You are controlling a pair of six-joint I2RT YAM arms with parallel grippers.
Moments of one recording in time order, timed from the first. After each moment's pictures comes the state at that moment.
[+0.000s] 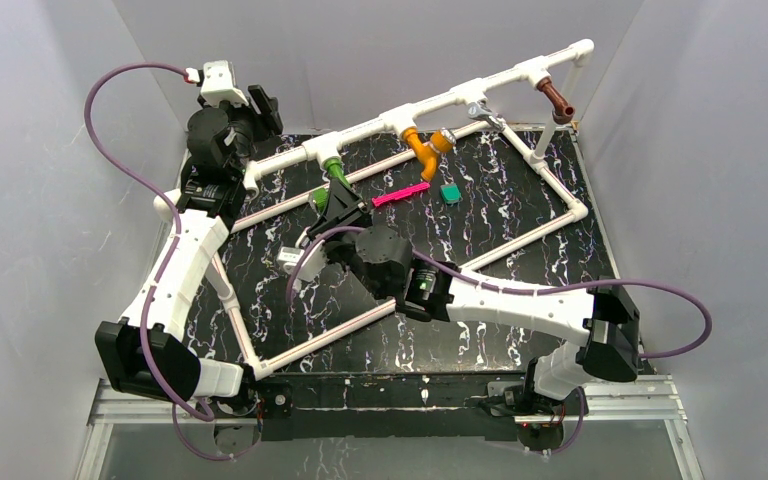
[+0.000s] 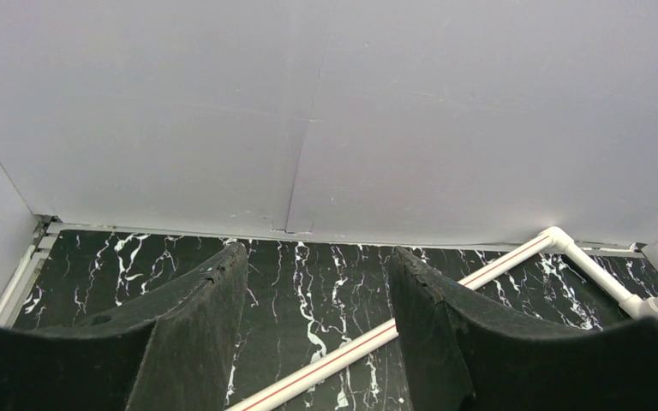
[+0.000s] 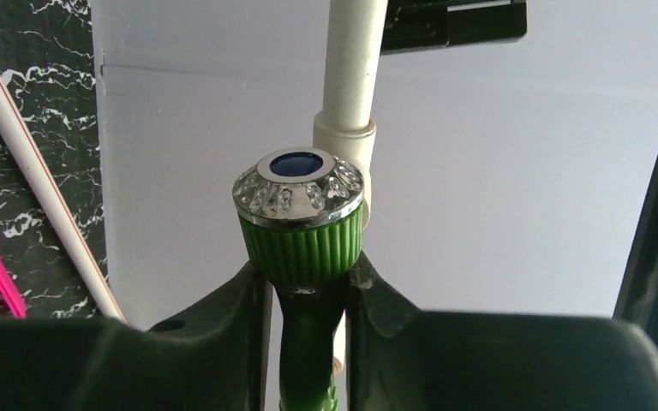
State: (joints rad) left arm -0.20 1.38 1.32 0.05 -0.14 -0.16; right arm 1.29 1.51 1.28 0.23 0.58 -1.60
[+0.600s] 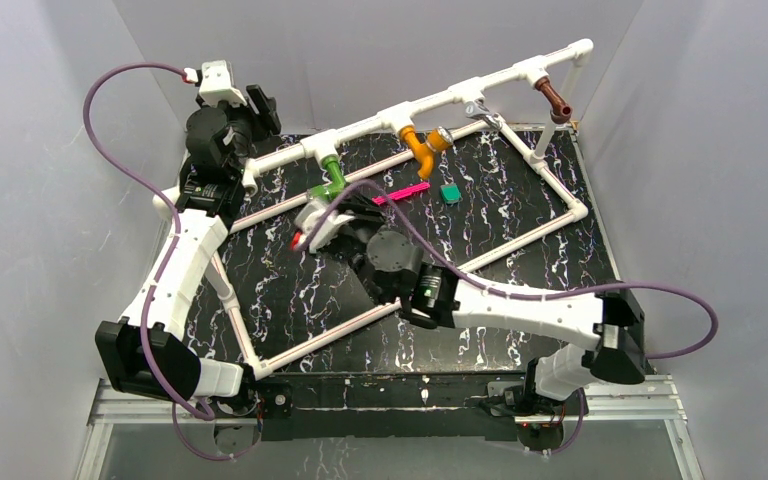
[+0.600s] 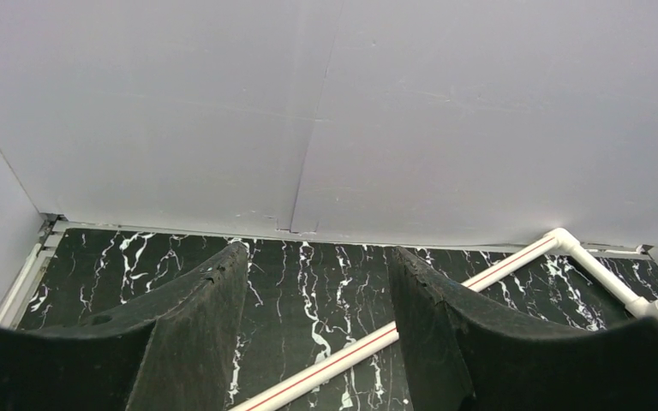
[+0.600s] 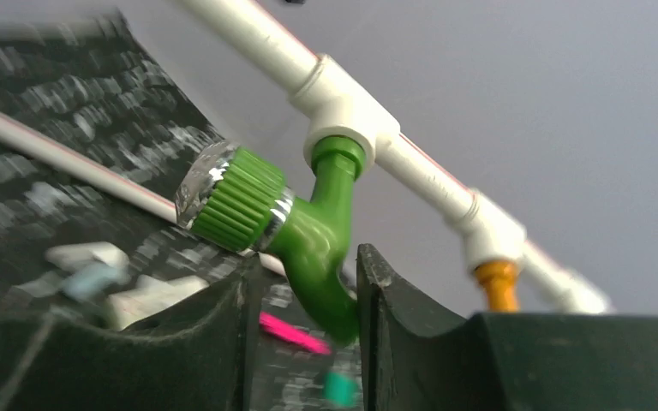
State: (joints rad) left arm -0.20 1.38 1.32 0.05 -0.14 -0.16; right arm 1.32 1.51 1.28 0.35 0.73 -0.91
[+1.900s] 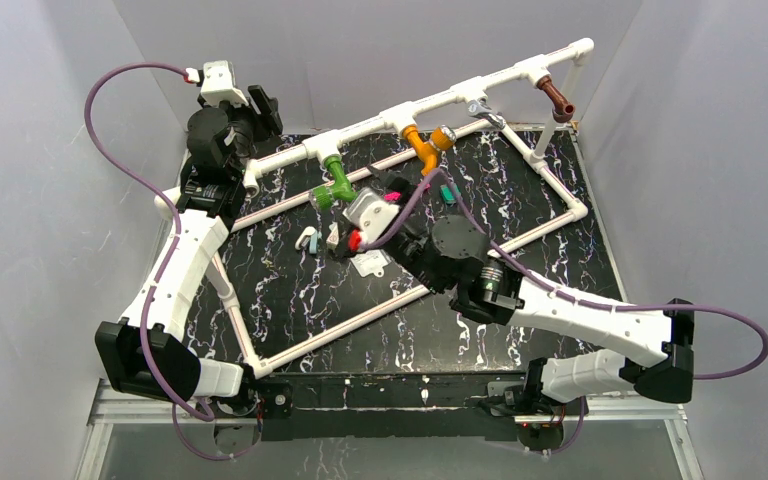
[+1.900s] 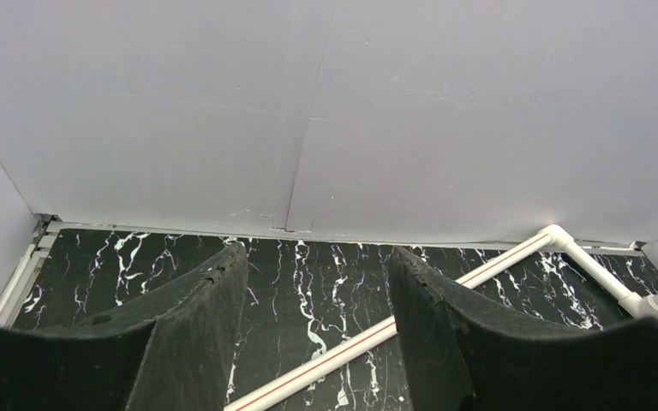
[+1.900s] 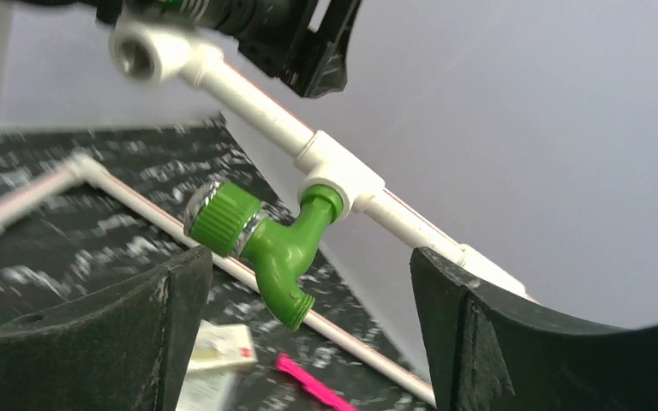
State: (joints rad) left arm -0.20 1.38 1.32 0.05 -0.14 -0.17; right arm 1.27 1.23 1.23 0.22 0.41 -0.57
